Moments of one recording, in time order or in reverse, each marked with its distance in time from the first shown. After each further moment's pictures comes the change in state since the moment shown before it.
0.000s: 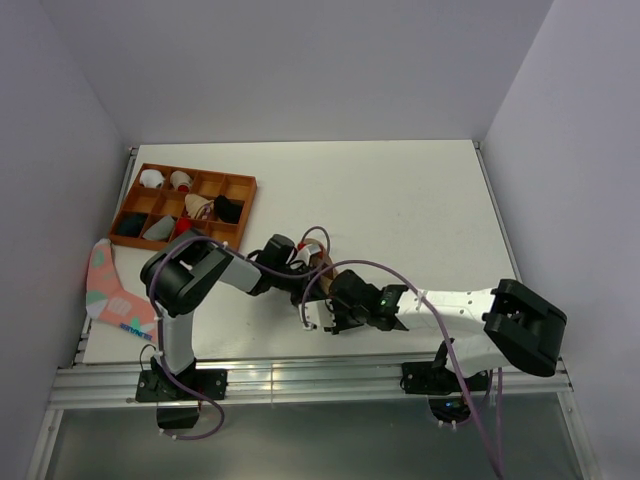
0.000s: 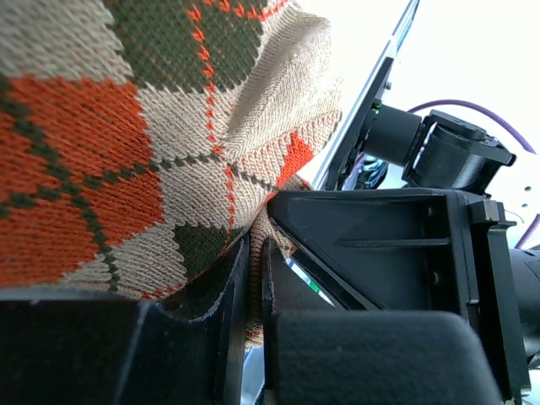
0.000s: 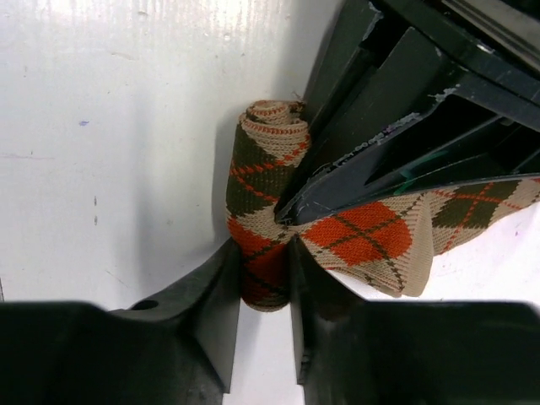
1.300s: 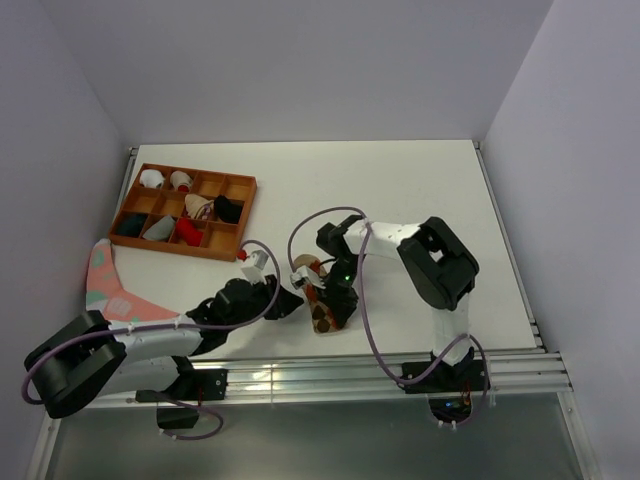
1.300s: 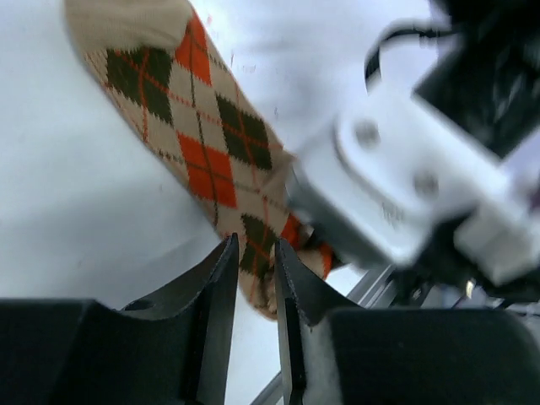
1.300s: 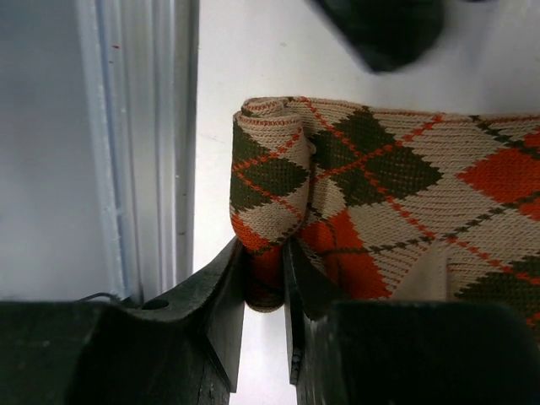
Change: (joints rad) left arm -0.152 -0.776 -0.508 0.164 -0.860 0.026; right arm -0.313 0.581 0.636 -0.869 -0.674 -0.195
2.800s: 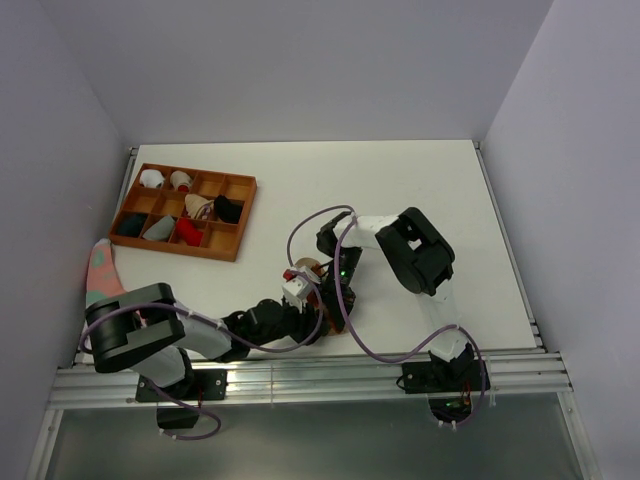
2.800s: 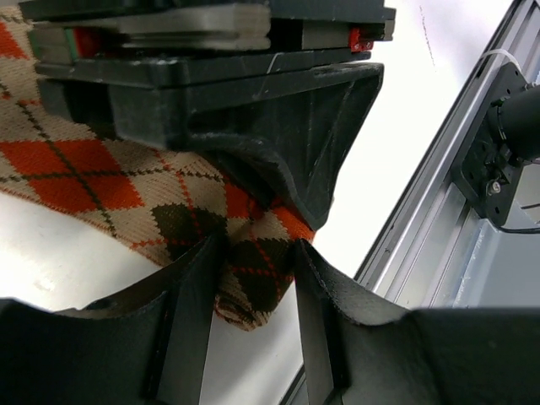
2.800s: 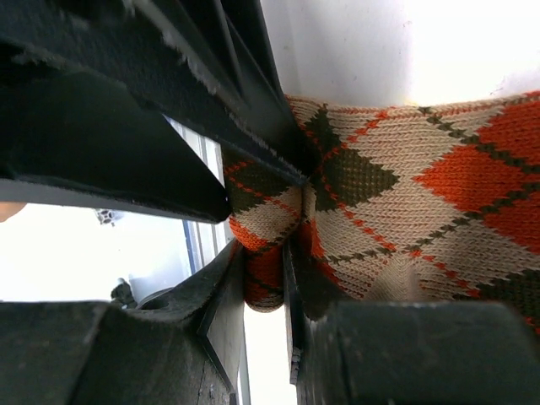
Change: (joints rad) left arm -0.319 0.326 0.020 0.327 -0.092 0.335; right arm -0.033 0.230 0.163 -0.227 -0.109 0.016
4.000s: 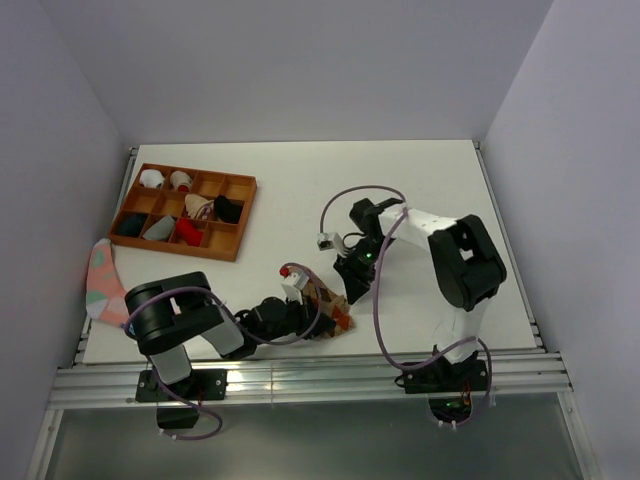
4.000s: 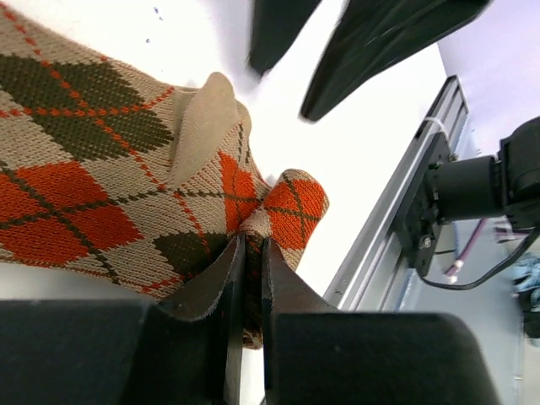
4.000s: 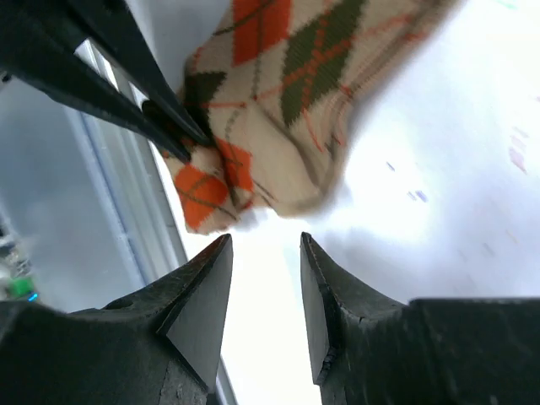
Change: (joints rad) left arm 0.032 0.227 0.022 0.234 0.048 -0.304; right arm -0.193 -0.283 -0.163 0.265 0.107 0.223
